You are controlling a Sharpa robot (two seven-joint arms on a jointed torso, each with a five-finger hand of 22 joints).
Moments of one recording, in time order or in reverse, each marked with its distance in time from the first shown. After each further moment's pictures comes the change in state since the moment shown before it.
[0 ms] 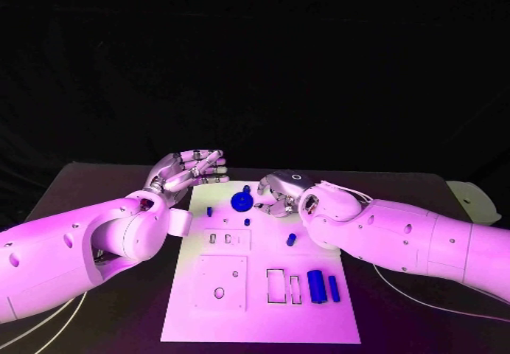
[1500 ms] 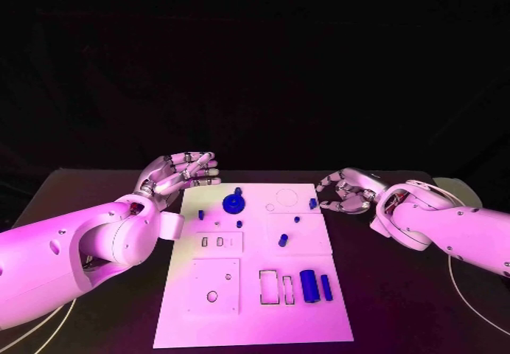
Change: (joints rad) left arm 0.000 -0.011 0.000 0.004 0.000 0.002 0.000; left_hand 0.000 0.000 0.006 0.000 0.000 0.000 0.000 0.000 0.000 0.004 0.004 0.000 0.000 0.000 0.000 -0.004 0.002 0.000 0.004 0.004 0.000 -0.001; right arm 0.001 -0.389 0.010 0.077 0.394 0.038 0.318; right_hand 0.160 -0.041 0.028 -0.127 0.004 -0.011 -0.007 -0.078 0.002 0.011 -0.011 0.007 0.000 0.000 -0.008 0.000 -0.001 0.000 0.000 0.000 -0.008 0.000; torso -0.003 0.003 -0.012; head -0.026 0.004
